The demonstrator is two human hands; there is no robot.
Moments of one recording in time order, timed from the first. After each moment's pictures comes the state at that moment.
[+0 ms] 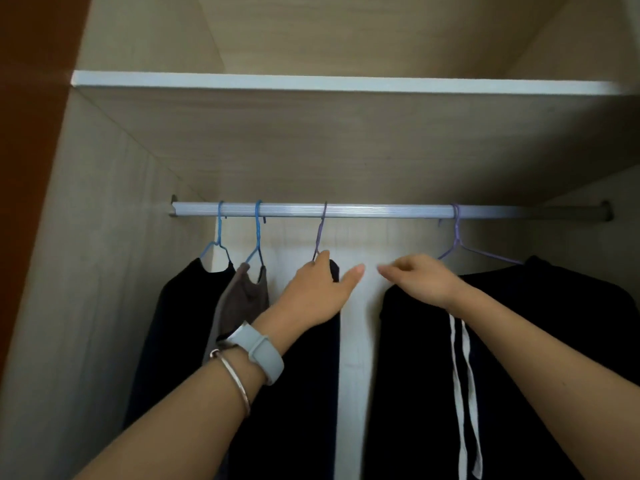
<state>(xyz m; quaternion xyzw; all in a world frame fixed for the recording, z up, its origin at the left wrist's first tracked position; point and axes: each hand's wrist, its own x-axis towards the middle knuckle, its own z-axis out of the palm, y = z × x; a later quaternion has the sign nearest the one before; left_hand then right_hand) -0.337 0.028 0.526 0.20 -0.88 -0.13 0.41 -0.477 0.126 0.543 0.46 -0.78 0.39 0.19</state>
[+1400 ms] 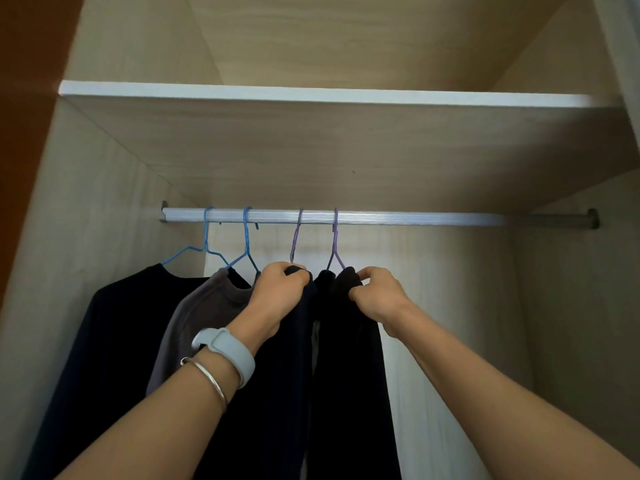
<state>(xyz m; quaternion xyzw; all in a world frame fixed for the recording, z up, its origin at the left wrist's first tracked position) -0.340 0.005 0.529 0.16 -0.73 -0.42 0.52 -0.448 0.098 0.528 0.42 -0.71 0.56 0.06</state>
